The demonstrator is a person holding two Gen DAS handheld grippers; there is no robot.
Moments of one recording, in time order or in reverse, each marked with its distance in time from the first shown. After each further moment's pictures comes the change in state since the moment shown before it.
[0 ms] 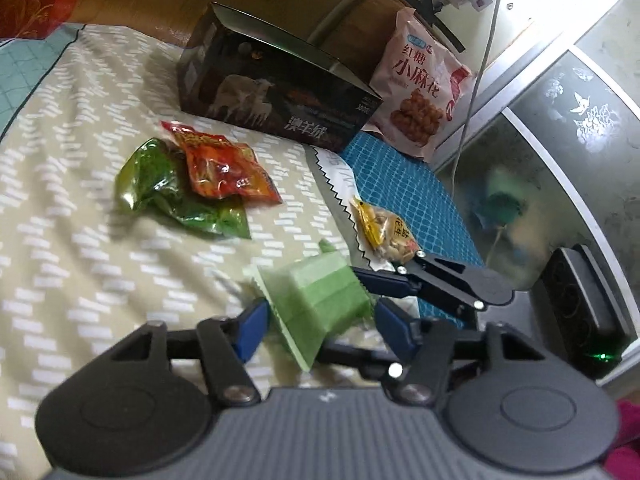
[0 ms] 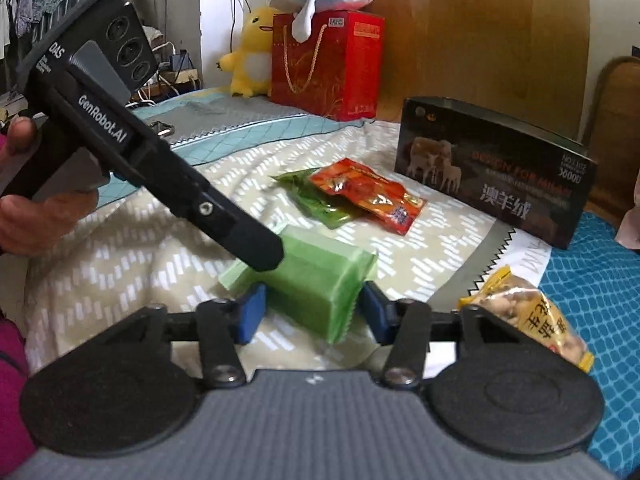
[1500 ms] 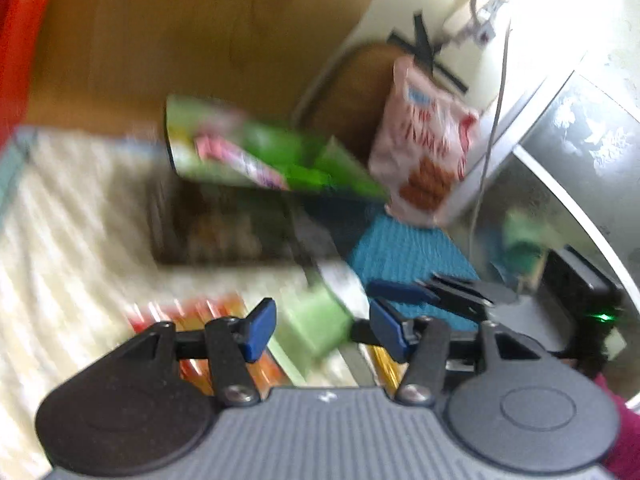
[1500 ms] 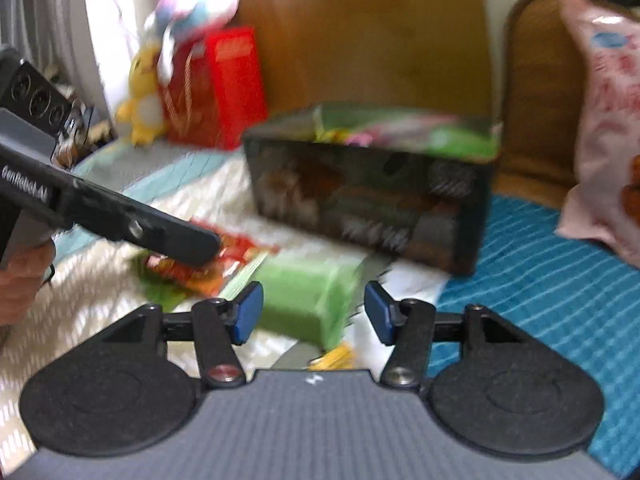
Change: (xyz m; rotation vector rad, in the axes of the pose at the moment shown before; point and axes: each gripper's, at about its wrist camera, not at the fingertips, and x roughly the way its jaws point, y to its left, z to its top) left arm 0.039 -0.009 0.091 0.083 -0.085 0.043; right arm 0.046 -0.110 0.040 0.214 0.044 -0.078
